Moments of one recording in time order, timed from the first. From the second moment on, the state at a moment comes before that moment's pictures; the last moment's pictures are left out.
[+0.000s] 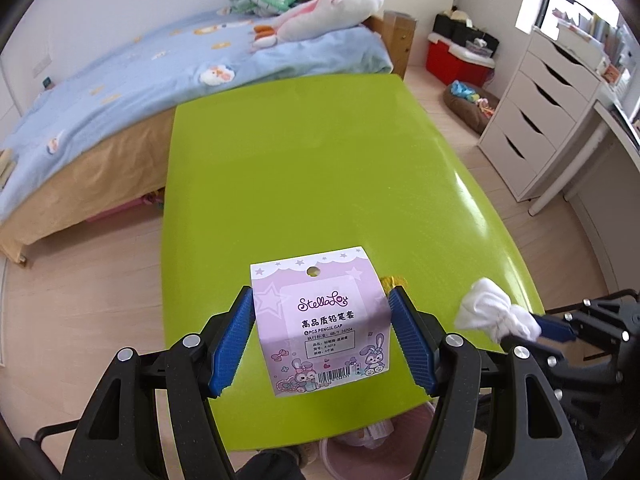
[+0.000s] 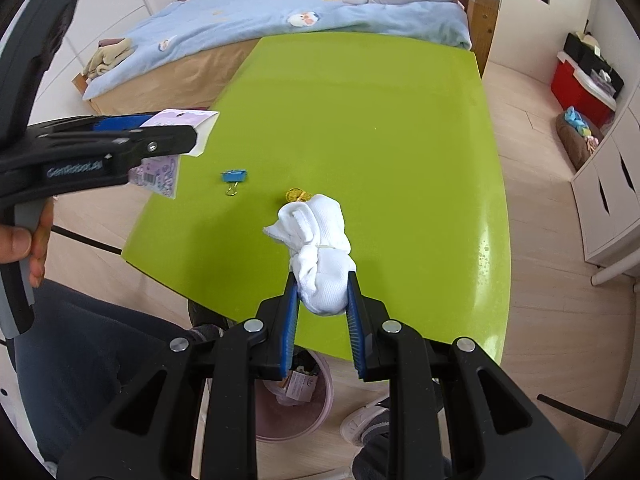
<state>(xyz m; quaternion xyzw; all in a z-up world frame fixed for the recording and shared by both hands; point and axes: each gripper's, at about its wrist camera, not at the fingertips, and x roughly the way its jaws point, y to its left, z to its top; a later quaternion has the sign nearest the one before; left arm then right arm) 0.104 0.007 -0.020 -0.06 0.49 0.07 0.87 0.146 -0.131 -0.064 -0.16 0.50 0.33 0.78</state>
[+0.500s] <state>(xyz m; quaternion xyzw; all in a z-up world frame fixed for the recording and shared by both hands) 0.005 -0.018 -0.012 -0.08 0.45 0.04 0.89 0.082 -0.140 -0.035 -0.17 0.47 0.37 0.78</state>
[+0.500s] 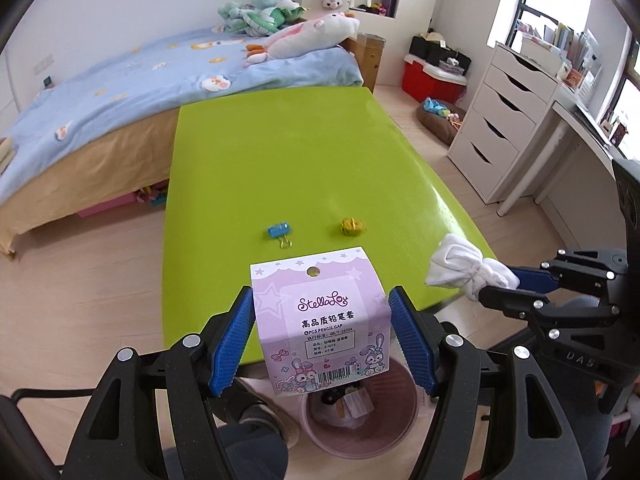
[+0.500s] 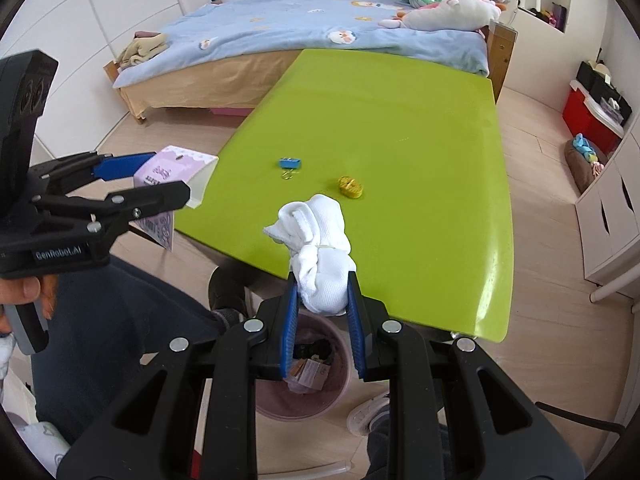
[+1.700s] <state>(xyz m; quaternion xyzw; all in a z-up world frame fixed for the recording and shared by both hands) -0.069 -0.039 -0.025 -0.08 0.45 0.00 0.89 0.031 -0.173 -0.056 -0.15 0.50 0.35 0.78</state>
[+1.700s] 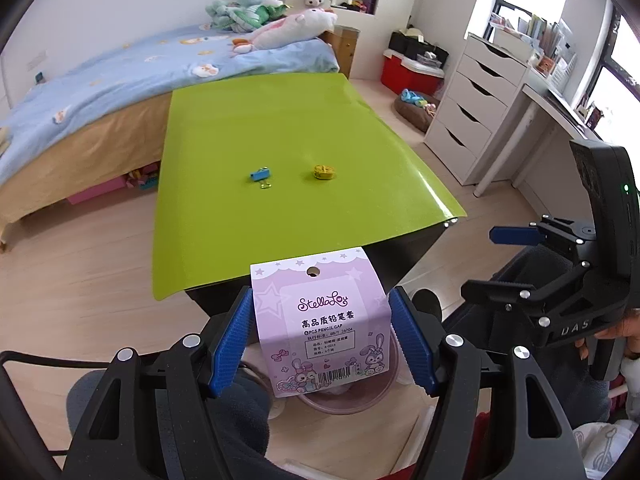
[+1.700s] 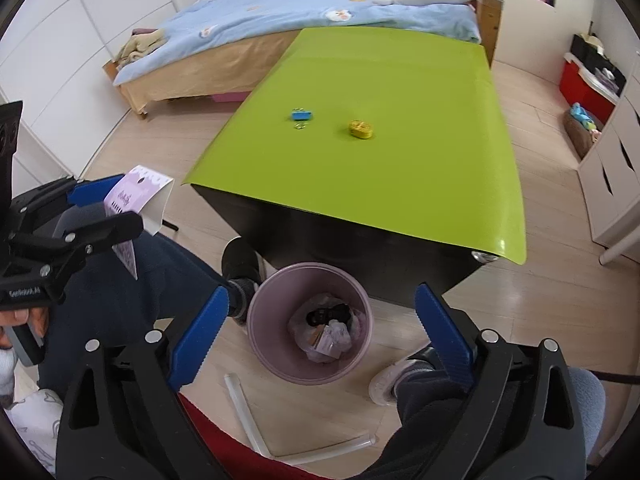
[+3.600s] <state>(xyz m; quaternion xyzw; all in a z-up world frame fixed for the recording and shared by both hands) -0.038 -0.002 -0.033 -0.12 0.46 0.05 0.88 0.112 -0.133 -0.045 -0.12 0.51 0.34 0.78</state>
